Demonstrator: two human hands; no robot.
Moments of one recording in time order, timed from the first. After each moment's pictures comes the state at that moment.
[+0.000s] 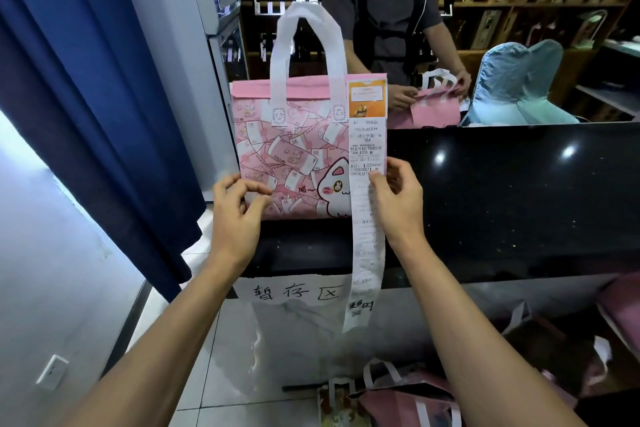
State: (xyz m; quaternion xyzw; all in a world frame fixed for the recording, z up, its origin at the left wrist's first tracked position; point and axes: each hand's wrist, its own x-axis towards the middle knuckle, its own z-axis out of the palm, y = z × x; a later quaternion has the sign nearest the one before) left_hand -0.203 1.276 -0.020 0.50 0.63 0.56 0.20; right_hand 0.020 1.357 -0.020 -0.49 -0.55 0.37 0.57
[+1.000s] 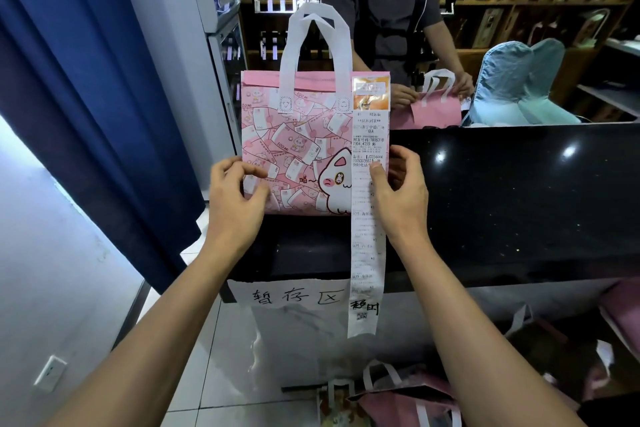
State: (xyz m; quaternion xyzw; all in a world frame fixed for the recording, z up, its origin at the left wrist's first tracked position) left_hand -0.209 1.296 -0.005 0.51 0.68 0.51 0.12; right_hand 0.019 1.365 -0.013 -0.52 -0.58 0.29 0.56
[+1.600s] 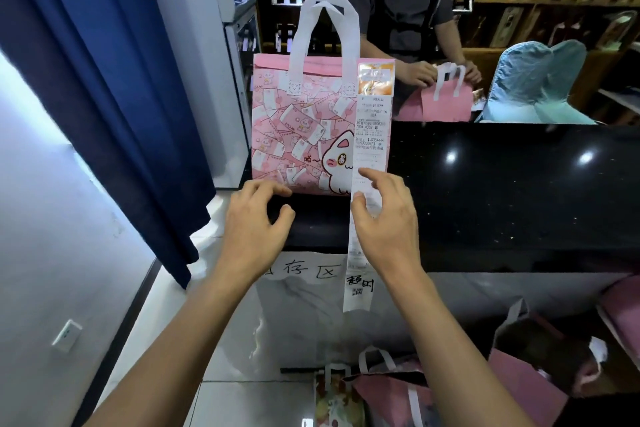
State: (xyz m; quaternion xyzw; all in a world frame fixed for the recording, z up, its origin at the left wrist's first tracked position) left_hand -0.166 1.227 -0.020 0.57 0.70 0.43 0.07; right_hand 0.022 1.286 -0.026 -0.49 -0.70 0.18 0.48
